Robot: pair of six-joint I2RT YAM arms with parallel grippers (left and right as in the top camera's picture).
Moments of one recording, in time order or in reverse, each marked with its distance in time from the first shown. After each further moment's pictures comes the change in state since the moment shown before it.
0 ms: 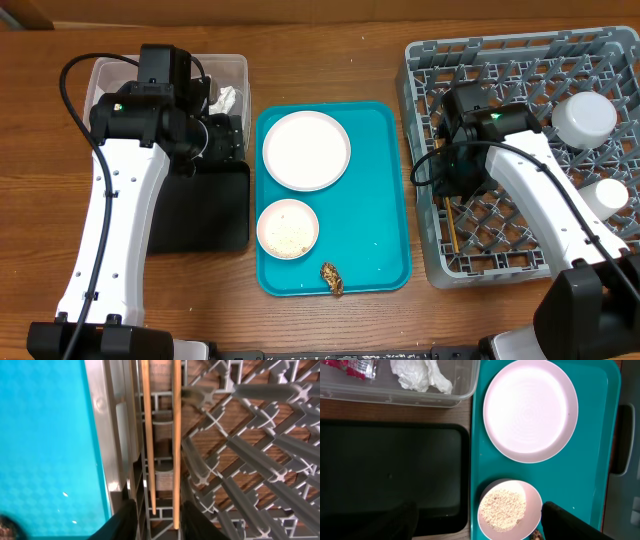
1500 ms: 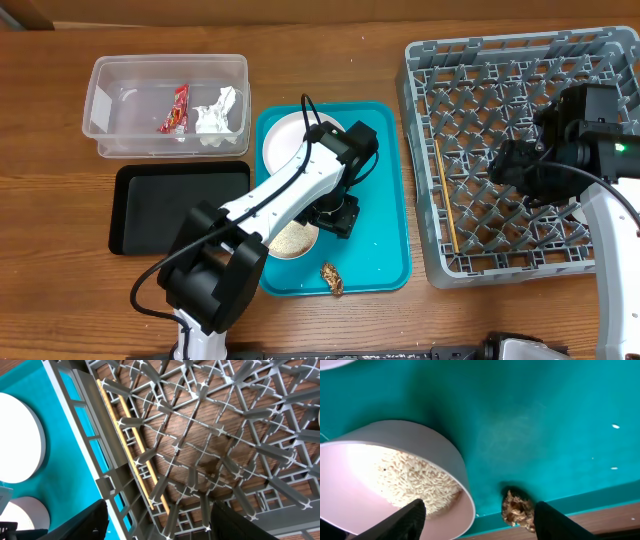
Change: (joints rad) left arm -0.606 0.407 -0.064 -0.060 -0.103 -0.121; right arm -0.348 -0.277 0.000 -0.032 -0.174 0.045
